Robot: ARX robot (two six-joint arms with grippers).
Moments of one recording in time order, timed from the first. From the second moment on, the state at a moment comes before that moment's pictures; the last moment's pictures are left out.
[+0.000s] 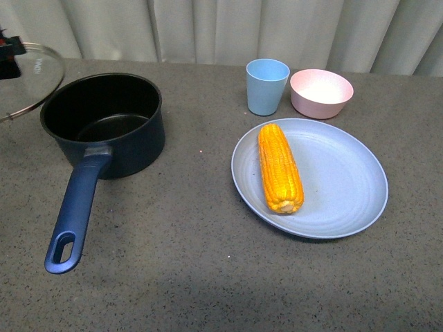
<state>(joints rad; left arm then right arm) 0.13 2.05 0.80 1.06 -0.04 -0.03 0.00 0.00 0.01 0.00 0.00 0.00</state>
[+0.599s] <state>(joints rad) 0.27 2.27 0.79 1.21 -0.02 -0.05 0.00 0.00 0.01 0.00 0.00 0.00</state>
